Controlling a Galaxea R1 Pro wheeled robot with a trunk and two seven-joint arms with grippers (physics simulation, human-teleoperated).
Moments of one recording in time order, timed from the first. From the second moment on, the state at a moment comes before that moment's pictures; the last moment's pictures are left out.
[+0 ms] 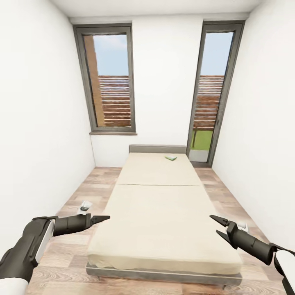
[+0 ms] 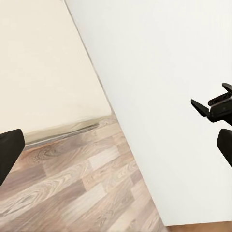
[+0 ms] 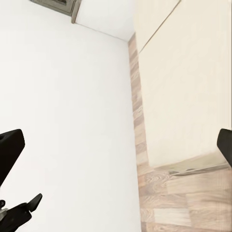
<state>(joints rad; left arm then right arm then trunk) -0.47 0.21 0.19 -1.14 0.07 0.97 -1.18 -0.21 -0.24 -0.35 -1.30 -1.10 0.97 0.26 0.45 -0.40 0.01</state>
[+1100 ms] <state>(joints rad) -0.47 0.20 0.19 -1.14 0.07 0.97 -1.18 -0.21 -0.24 -0.35 -1.31 -1.09 0.97 0.26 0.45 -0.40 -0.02</state>
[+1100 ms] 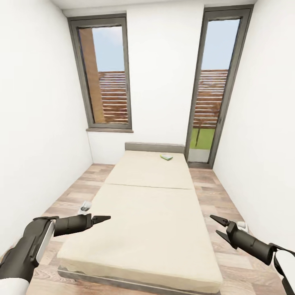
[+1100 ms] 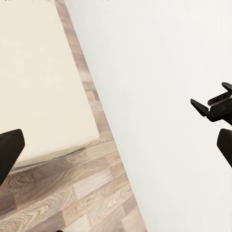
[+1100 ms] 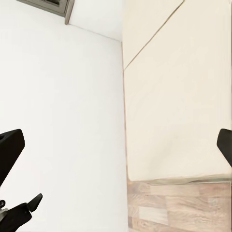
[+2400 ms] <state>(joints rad) -0.47 0.20 0.19 -1.14 0.07 0.97 -1.18 -0.21 -0.24 -0.34 -1.26 -1.08 0.96 0.25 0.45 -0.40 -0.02</state>
